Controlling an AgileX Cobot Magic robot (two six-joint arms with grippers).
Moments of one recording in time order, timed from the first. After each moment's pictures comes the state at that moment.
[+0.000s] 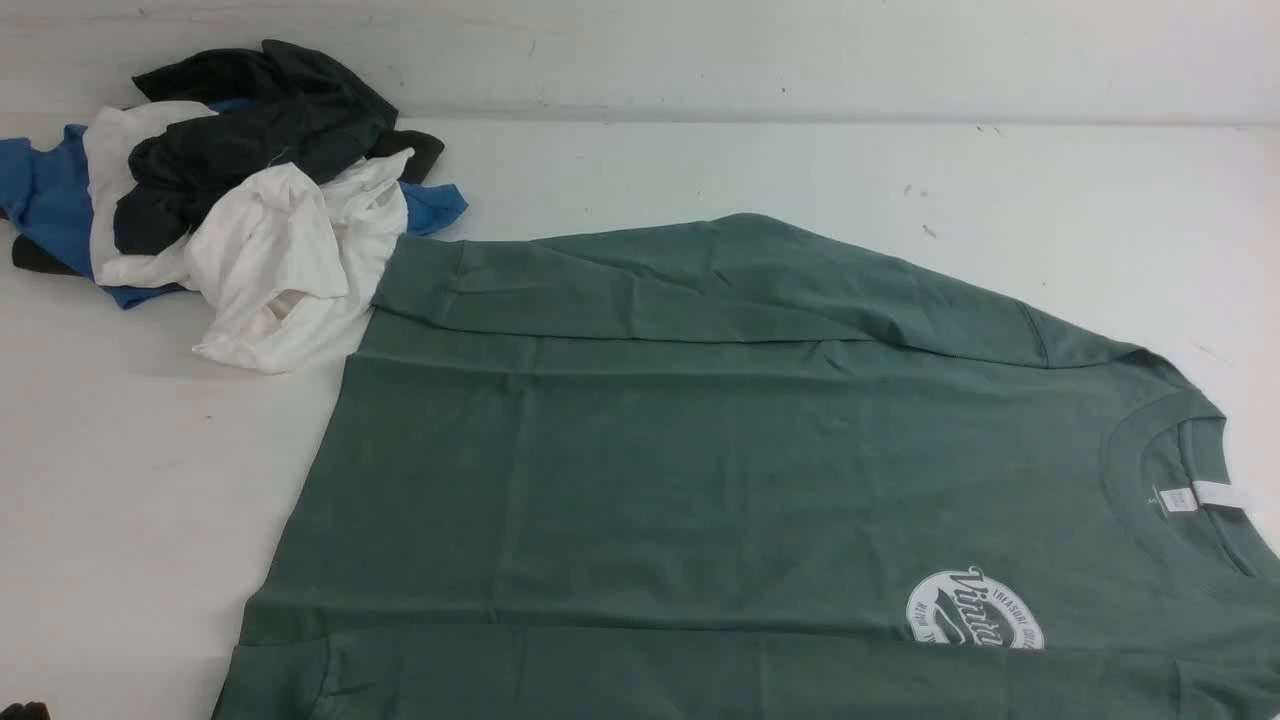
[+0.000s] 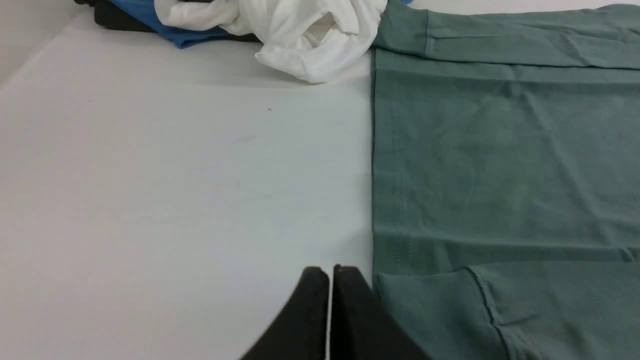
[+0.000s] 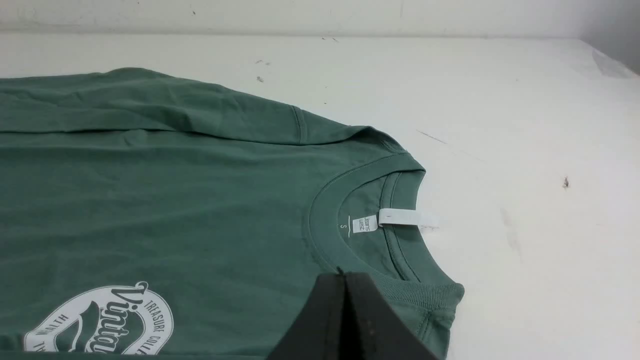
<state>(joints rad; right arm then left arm) -0.12 -0.02 0.02 0.13 0.38 -0.16 0.00 -0.01 0.03 -0.01 0.38 -0.06</state>
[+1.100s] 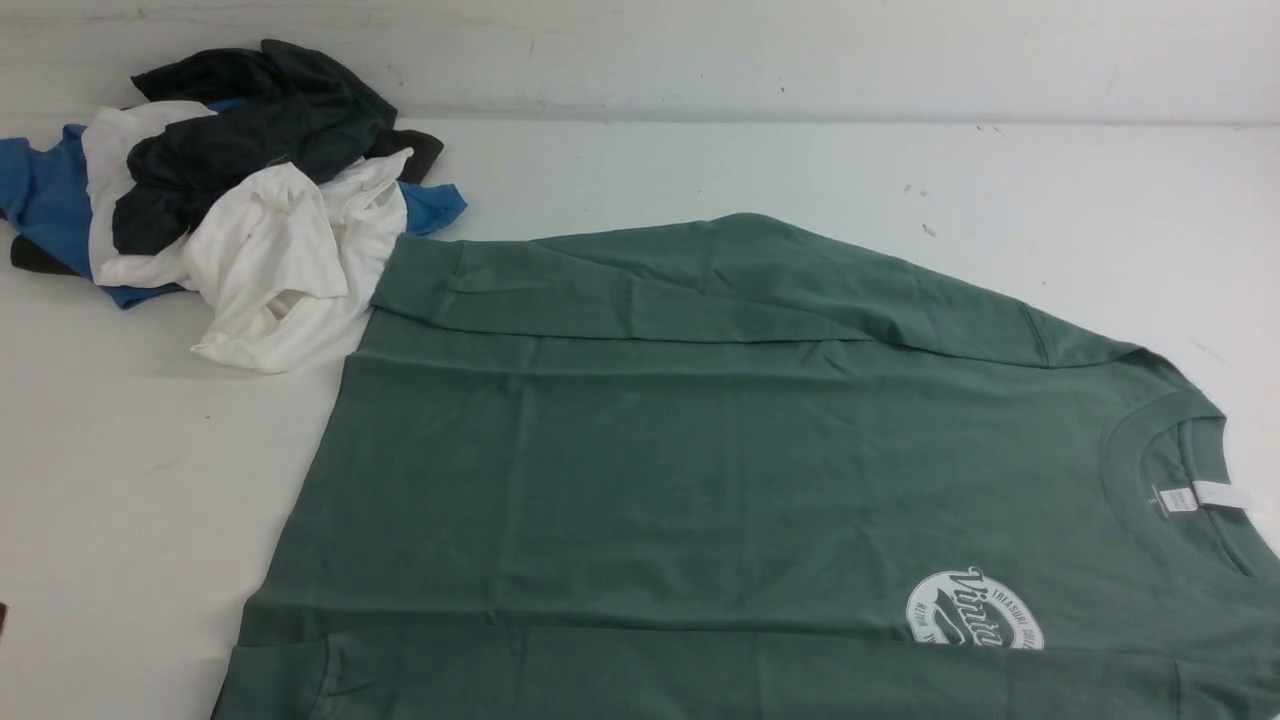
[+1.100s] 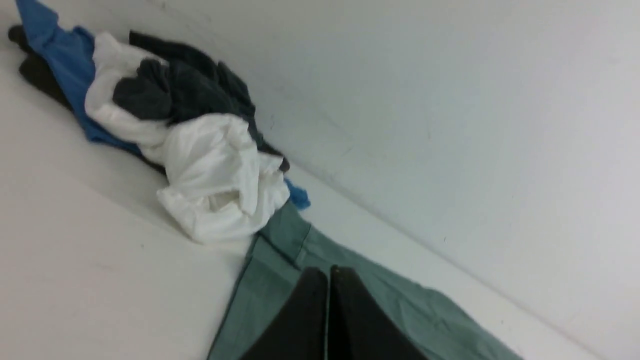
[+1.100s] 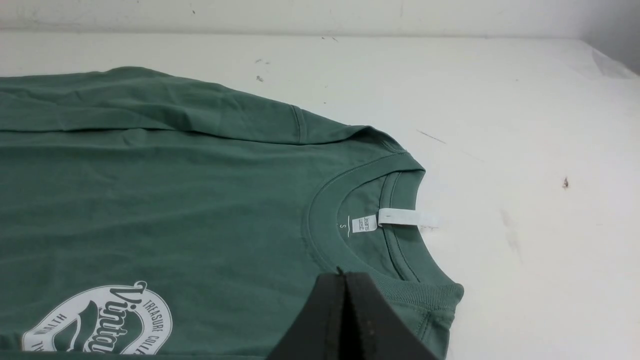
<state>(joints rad) -0.12 -0.02 0.02 0.13 0.38 -0.16 0.00 -0.01 0.03 -0.50 -0.03 -0.15</state>
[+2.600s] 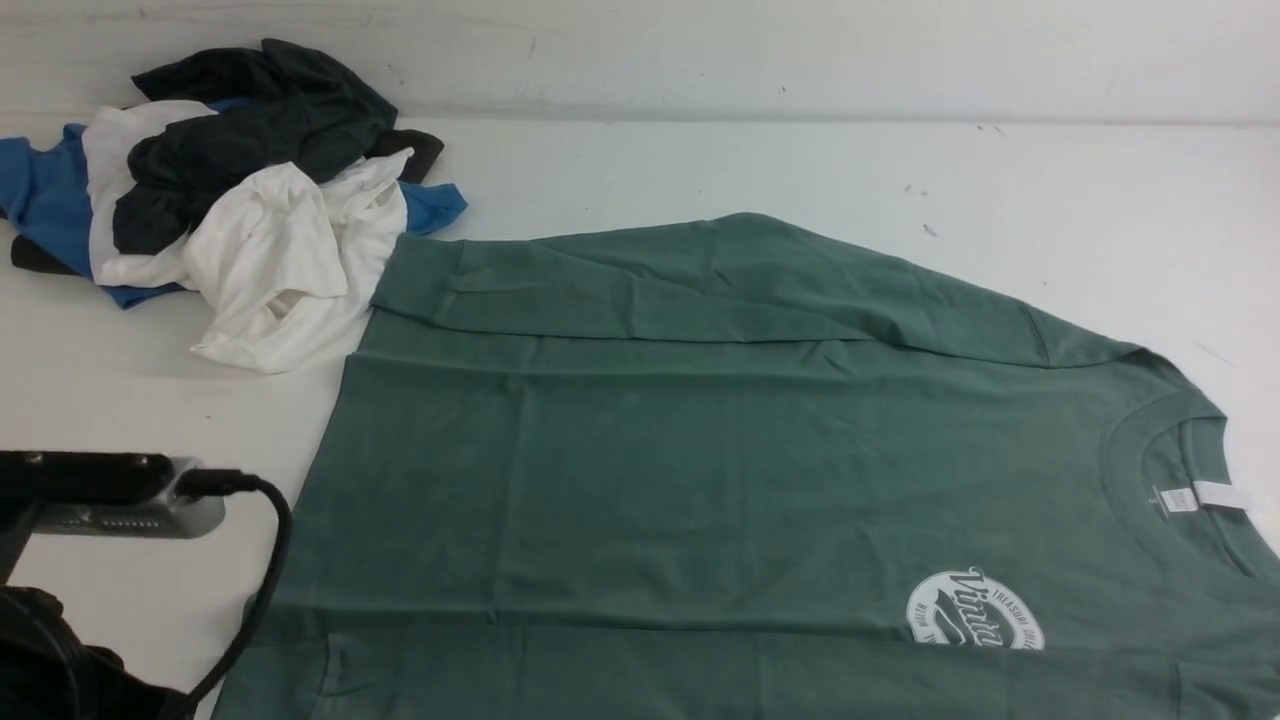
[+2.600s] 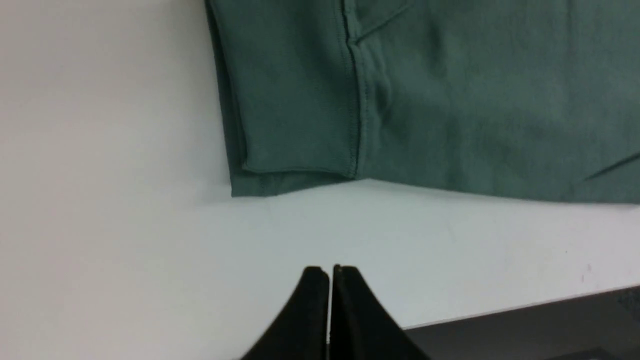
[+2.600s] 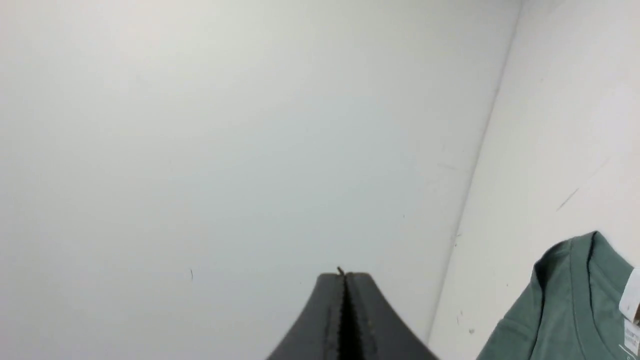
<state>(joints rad) -0.12 -0.02 0.03 1.42 -0.16 -0.06 0.00 0.99 -0.66 -0.24 1.07 0.18</state>
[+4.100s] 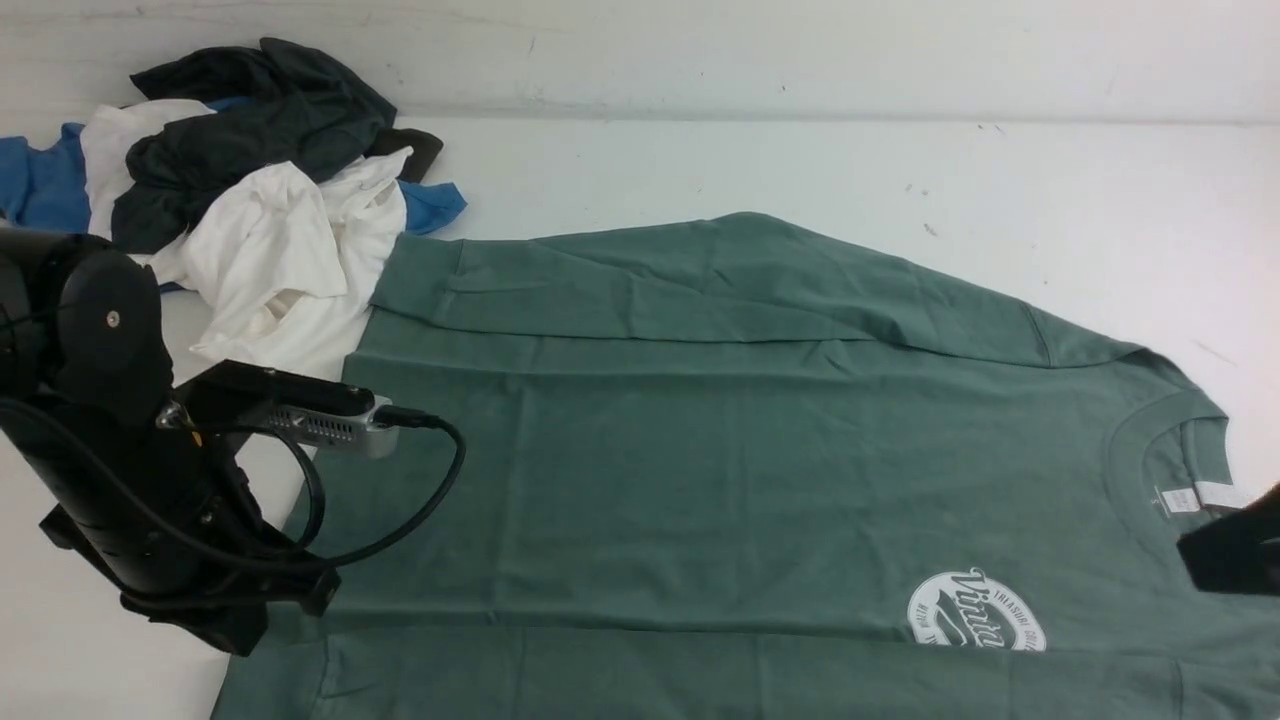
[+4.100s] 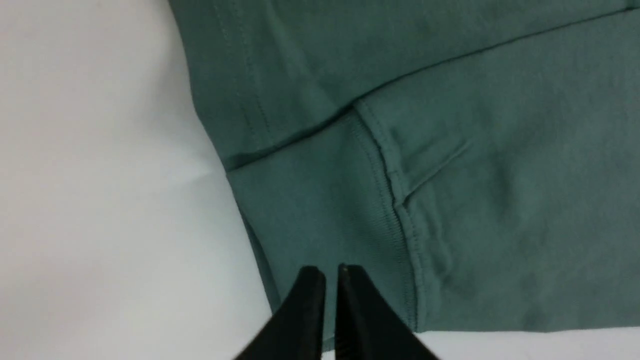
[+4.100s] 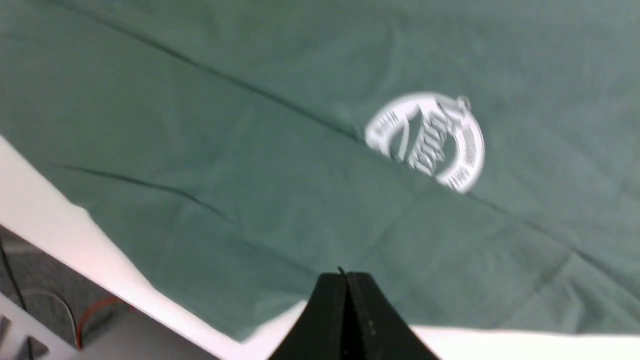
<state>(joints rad) 0.10 1.04 -0.94 0.39 1.25 -0.40 -0.18 1.51 -0.93 -0.06 1.02 0.08</state>
